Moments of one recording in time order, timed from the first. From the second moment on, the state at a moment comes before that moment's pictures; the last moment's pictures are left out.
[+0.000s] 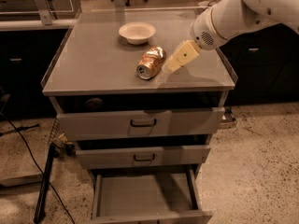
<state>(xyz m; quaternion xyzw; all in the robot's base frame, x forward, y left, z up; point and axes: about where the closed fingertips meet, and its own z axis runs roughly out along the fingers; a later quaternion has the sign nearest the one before) 0.640 -0.108 0.938 -0.47 0.79 0.09 0.39</state>
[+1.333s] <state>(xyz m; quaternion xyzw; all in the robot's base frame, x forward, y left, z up) 0.691 -0.050 0.884 -0.52 0.75 0.14 0.38</state>
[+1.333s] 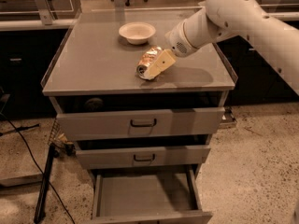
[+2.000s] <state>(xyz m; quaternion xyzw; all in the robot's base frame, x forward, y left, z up) 0.710 -0.033 0.853 -0.52 0.76 0.16 0.36</state>
